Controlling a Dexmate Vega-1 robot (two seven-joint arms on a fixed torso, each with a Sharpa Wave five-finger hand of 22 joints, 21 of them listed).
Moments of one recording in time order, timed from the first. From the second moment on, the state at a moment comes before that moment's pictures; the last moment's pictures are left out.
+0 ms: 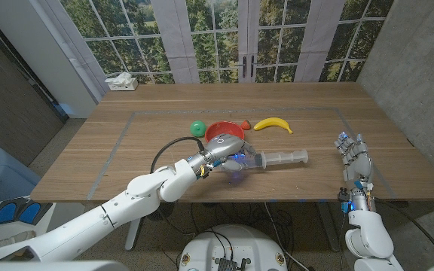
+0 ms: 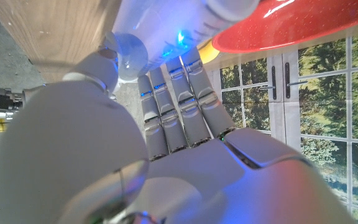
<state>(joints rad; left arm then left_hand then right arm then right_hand) 0.93 0.75 0.72 -1.89 0.78 -0.22 0.25 1.06 -0.09 0.56 -0.19 0.17 0.89 0.03 0.28 0.22 0.91 -0.06 0.33 0.24 1.00 -0.06 0.39 0.22 0.89 -0.07 0.78 0.26 -1.55 -0.41 -0.07 -1.66 0.52 0.75 -0.24 0.25 0.16 0.34 0.04 0.19 0.36 0.10 0.20 0.19 0.34 0.08 0.22 0.21 0.18 0.02 0.25 0.36 0.24 -0.01 0.36 0.16</state>
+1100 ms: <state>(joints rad) 0.87 0.67 0.71 -1.75 0.74 -0.39 0.42 1.07 -0.10 0.54 -0.19 0.17 0.91 0.02 0.28 0.24 0.92 -0.07 0.32 0.25 1.01 -0.06 0.39 0.21 0.88 -0.08 0.81 0.26 -1.54 -0.37 -0.03 -1.64 0.52 0.80 -0.25 0.25 0.16 0.34 0.04 0.19 0.36 0.10 0.20 0.19 0.34 0.08 0.22 0.21 0.18 0.02 0.25 0.35 0.24 -0.01 0.34 0.16</state>
